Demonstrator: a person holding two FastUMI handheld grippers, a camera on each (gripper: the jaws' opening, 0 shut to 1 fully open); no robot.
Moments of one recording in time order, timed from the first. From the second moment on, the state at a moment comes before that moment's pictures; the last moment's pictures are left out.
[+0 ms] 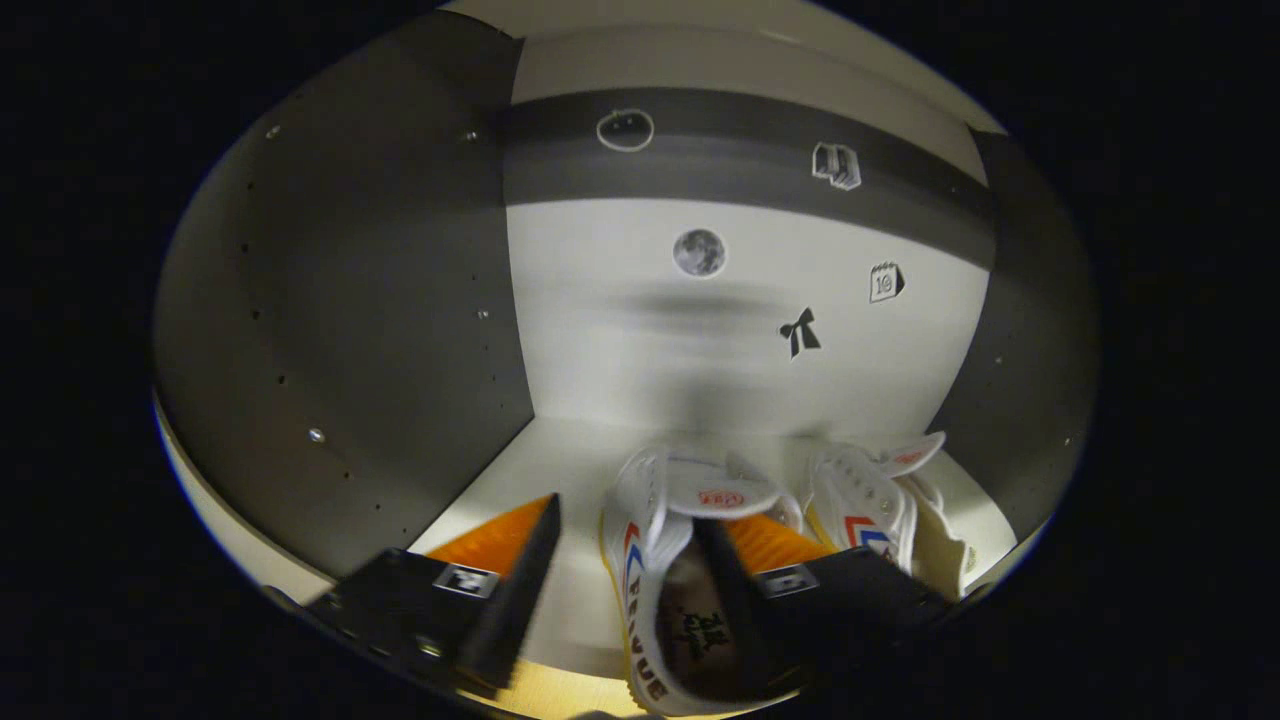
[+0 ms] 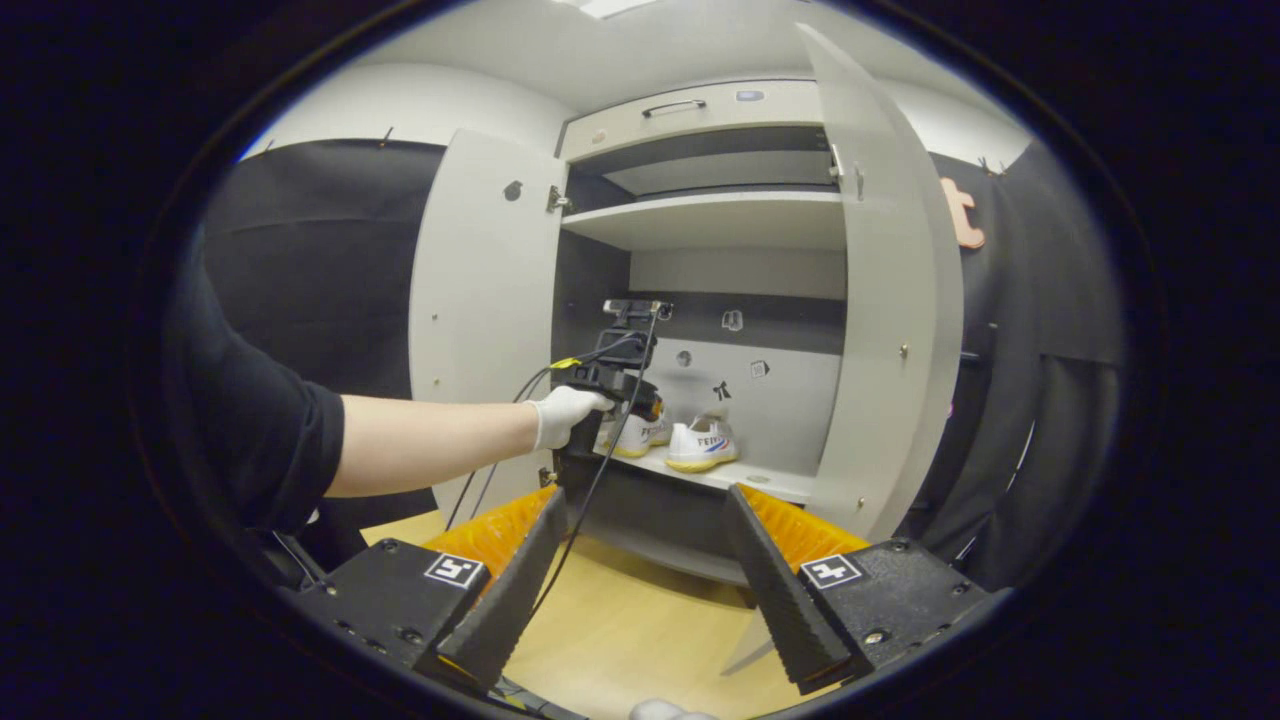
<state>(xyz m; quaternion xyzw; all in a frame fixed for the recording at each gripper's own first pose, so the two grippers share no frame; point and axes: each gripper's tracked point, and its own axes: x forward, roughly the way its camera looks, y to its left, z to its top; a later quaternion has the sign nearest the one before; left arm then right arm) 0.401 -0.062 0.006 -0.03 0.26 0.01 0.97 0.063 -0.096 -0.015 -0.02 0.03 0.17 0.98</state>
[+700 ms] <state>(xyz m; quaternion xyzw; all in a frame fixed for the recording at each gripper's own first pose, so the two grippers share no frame) 0.106 -0.029 0.140 -0.03 0.05 -0.07 1.00 0.059 -0.122 0.019 0.00 0.01 0.05 1.00</state>
